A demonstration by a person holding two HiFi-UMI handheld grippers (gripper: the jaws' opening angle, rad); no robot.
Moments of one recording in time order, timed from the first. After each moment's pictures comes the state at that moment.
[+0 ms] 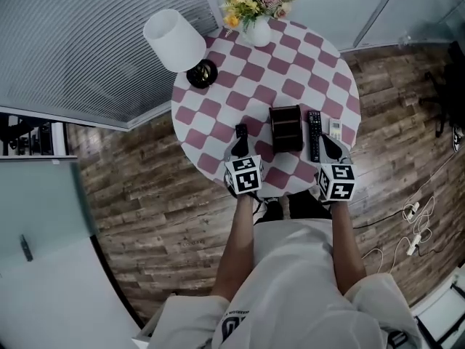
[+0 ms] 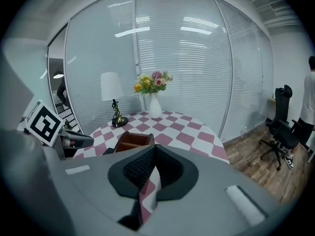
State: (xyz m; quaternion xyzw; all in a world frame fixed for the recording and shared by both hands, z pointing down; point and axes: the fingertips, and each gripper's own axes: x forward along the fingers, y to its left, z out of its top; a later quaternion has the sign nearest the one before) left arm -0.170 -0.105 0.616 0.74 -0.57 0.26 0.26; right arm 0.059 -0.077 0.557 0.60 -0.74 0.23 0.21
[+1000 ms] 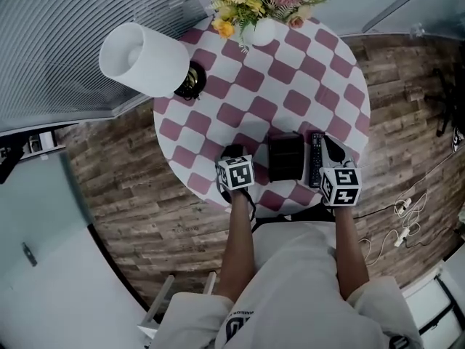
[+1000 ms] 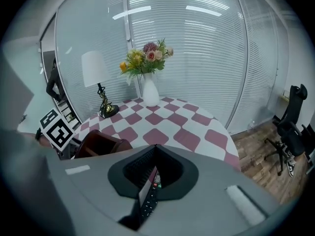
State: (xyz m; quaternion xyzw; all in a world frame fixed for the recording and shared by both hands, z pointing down) left arm -0.186 -0.165 0.743 0.64 -0.53 0.39 0.39; right arm 0.077 -0.188 0.619 0.56 -0.73 0.28 0.28
